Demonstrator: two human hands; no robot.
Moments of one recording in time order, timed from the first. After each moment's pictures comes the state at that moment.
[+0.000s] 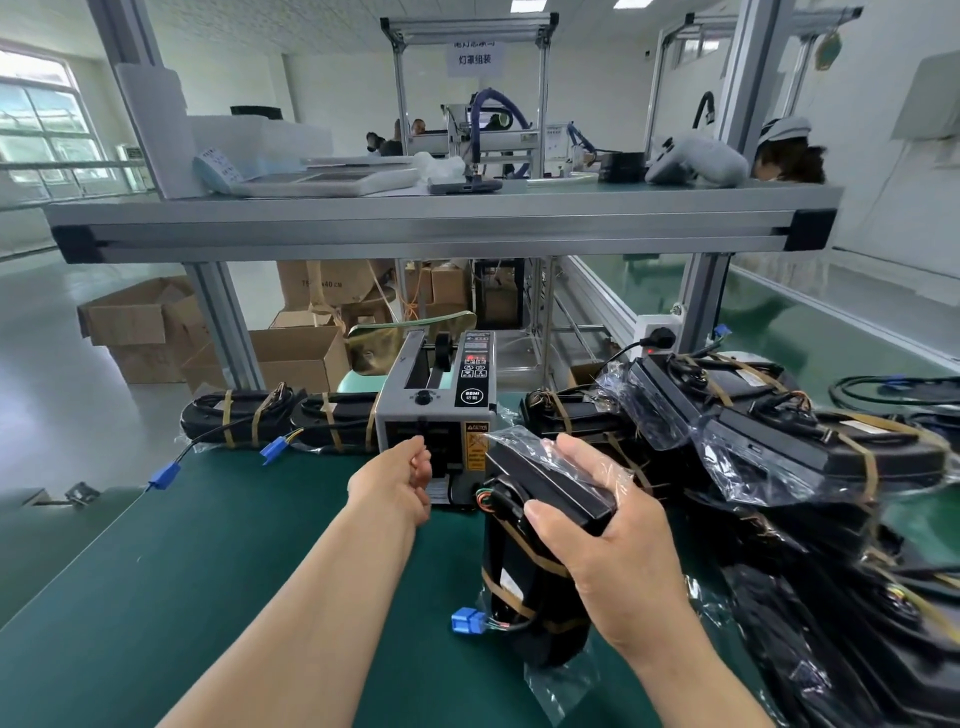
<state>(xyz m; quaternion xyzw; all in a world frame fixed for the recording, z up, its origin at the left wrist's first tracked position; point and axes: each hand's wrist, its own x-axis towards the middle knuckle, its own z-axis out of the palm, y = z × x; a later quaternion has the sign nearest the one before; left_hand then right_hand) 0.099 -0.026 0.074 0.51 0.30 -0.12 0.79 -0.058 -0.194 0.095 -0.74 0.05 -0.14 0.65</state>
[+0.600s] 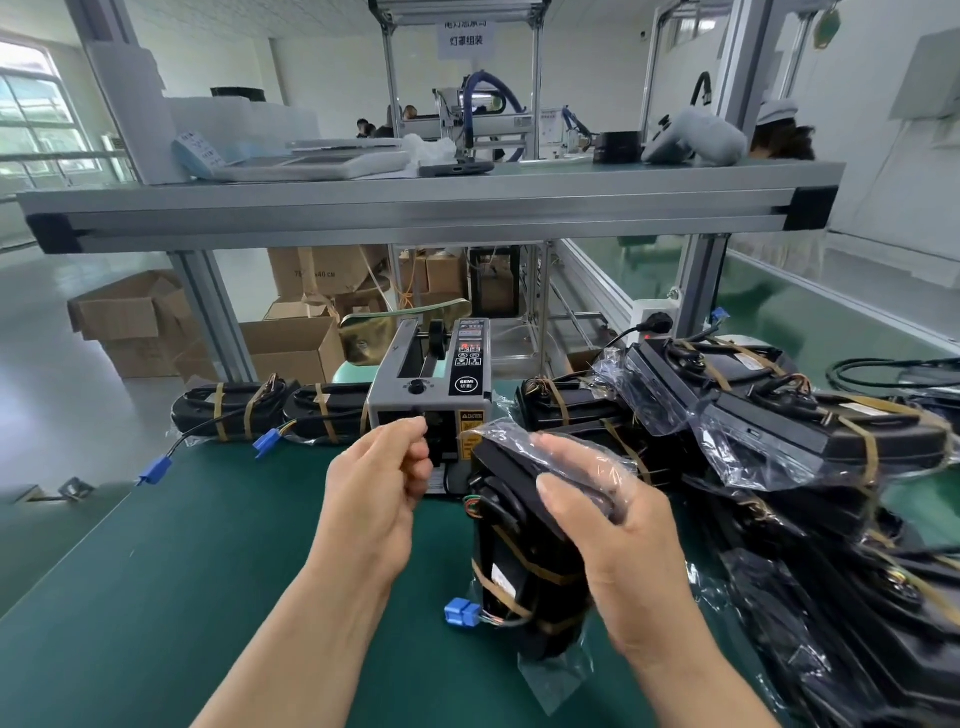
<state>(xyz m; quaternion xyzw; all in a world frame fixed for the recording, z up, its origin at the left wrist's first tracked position) 0.027 -0.026 0.101 0.54 0.06 0.04 0.84 -0.056 -0.192 0.085 -0.70 0.00 -0.17 0.70</state>
